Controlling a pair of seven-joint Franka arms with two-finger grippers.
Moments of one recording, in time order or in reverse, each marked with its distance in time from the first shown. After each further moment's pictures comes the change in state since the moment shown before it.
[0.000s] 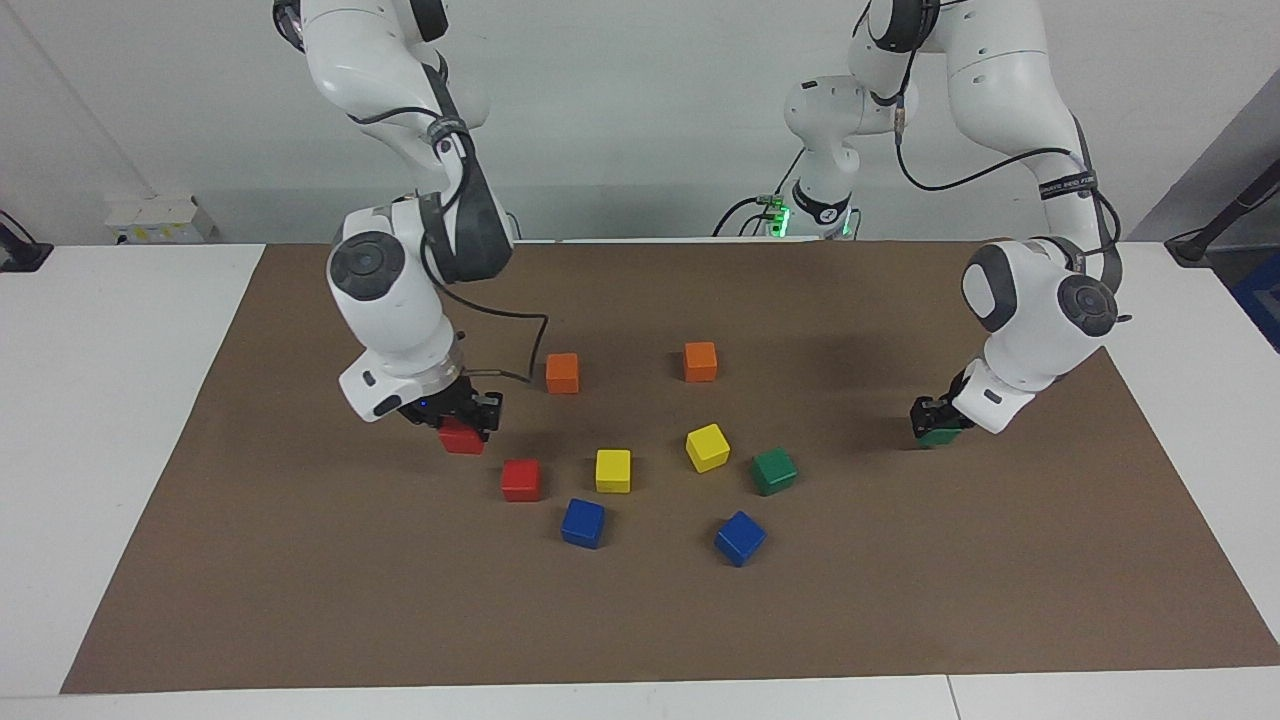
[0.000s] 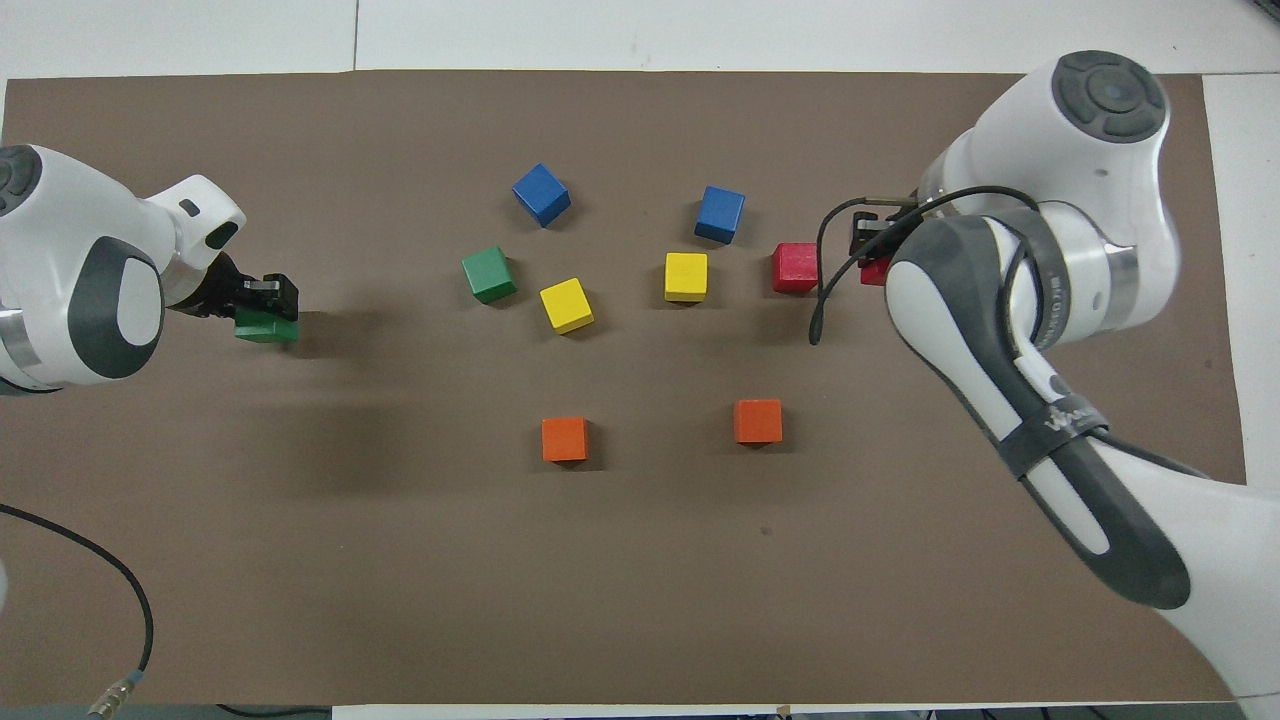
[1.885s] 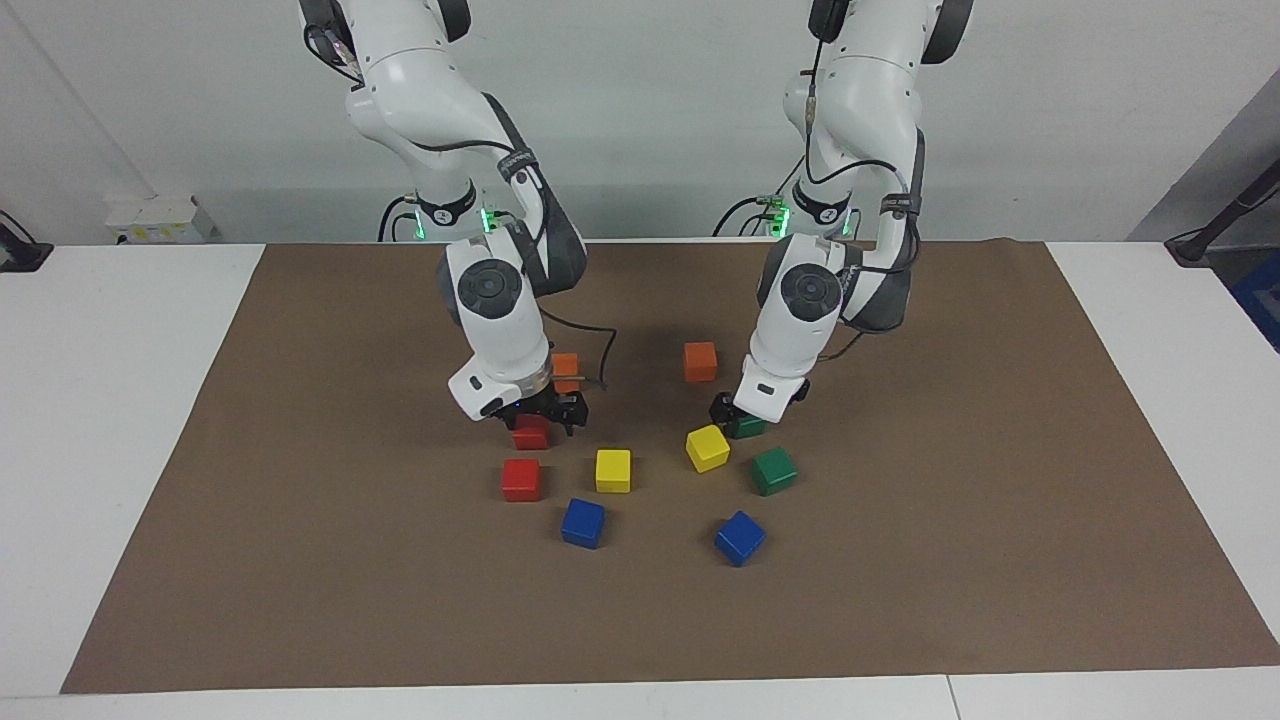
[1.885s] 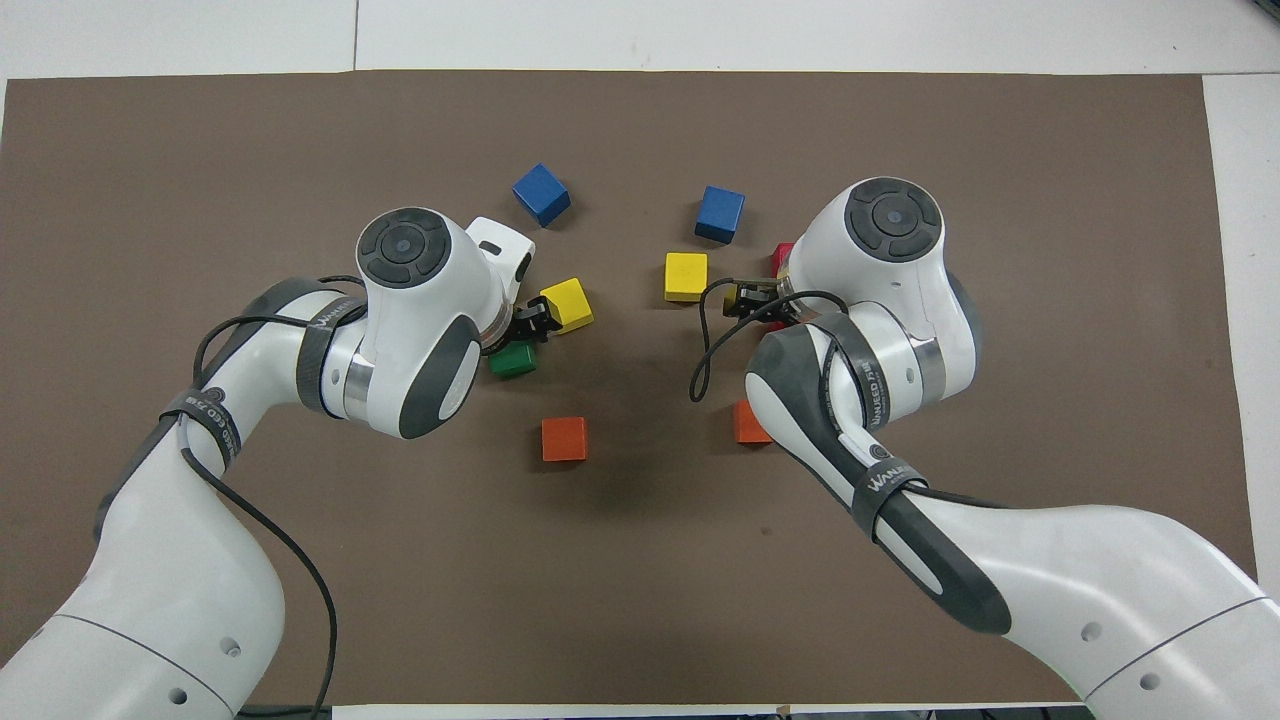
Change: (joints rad) left arm -0.433 0.041 -0.033 -0.022 -0.003 0.091 -0.724; right arm 0.192 0.040 0.013 -0.186 0.002 0.218 0.276
